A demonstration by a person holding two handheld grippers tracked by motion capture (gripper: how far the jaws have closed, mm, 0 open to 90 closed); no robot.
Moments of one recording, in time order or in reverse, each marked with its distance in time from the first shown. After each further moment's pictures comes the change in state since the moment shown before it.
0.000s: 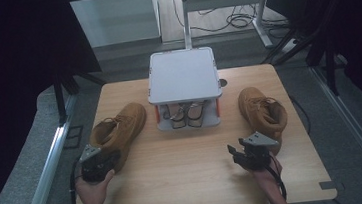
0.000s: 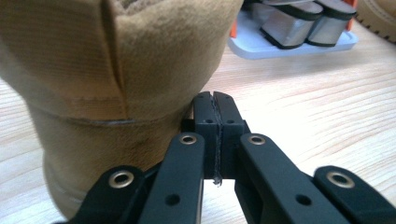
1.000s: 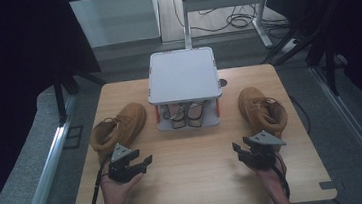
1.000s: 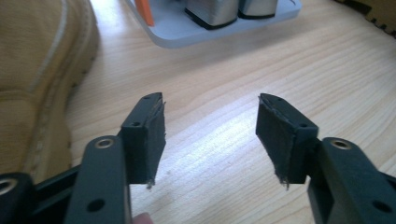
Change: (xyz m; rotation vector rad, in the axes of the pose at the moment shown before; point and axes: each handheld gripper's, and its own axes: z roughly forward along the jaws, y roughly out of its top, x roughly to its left) left arm -0.061 -0.002 0.034 0.070 -0.110 0.158; right arm -0.010 0.000 -0.009 -0.031 -0.013 0.043
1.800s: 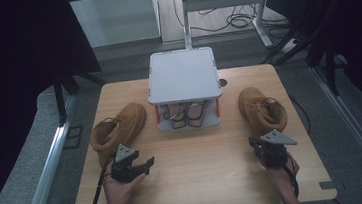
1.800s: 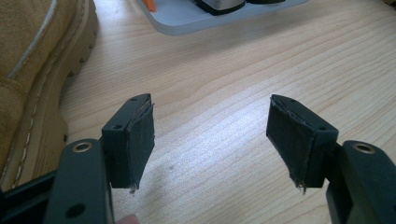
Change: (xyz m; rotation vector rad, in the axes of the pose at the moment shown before) left arm 0.000 -0.005 0.009 0.026 0.029 0.007; right arm -0.031 -0.007 -0.009 0.000 -0.070 -0.050
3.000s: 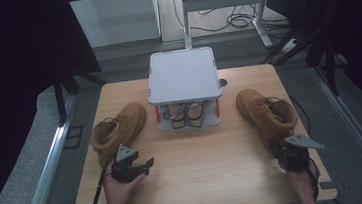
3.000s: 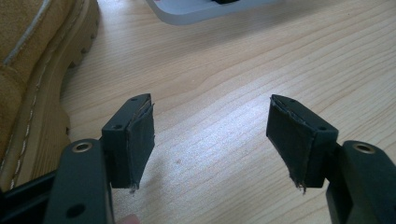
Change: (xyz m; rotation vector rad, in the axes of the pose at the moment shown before) left arm 0.004 -0.003 0.005 0.024 0.007 0.002; right arm -0.044 -0.021 -0.030 -0.021 -0.027 0.096
